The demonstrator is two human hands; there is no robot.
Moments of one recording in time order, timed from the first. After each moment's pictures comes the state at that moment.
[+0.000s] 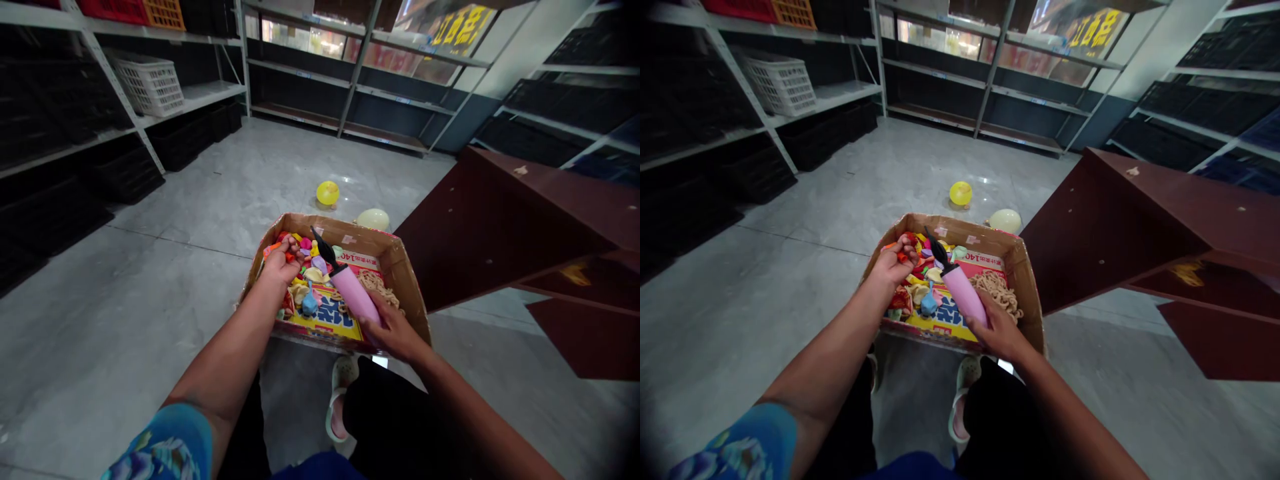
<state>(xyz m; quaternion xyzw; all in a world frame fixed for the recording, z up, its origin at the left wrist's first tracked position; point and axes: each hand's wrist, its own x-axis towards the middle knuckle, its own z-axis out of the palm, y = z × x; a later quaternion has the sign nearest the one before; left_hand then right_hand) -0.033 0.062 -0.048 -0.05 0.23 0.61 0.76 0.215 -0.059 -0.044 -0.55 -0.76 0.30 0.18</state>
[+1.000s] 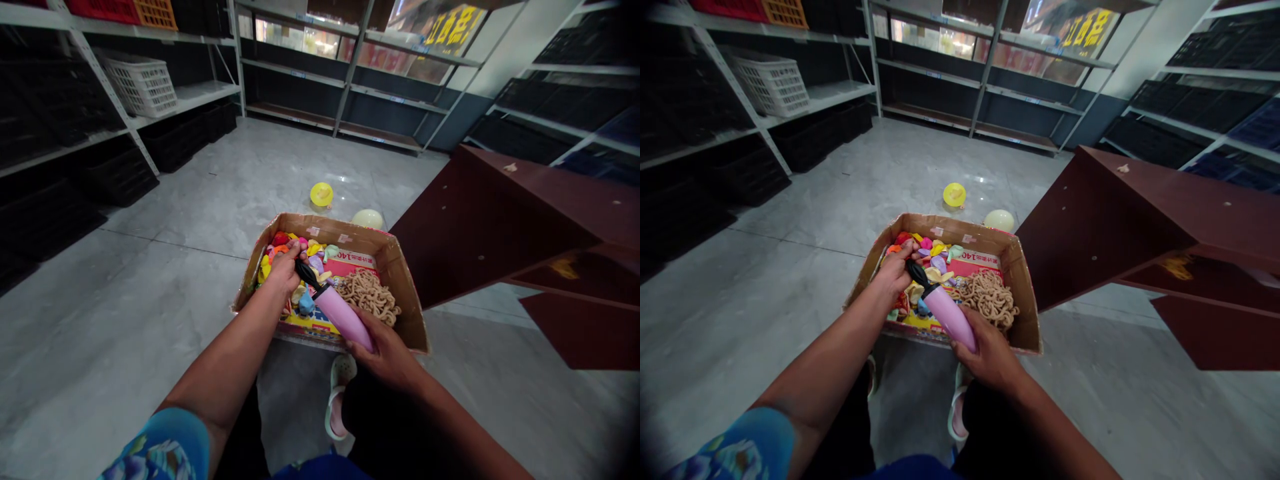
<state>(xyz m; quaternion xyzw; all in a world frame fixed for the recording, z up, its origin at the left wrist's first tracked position) -0.005 0.046 -0.041 0.05 0.31 0.62 0.72 0.197 -0.100 -0.042 -0.54 -0.76 0.29 0.21</state>
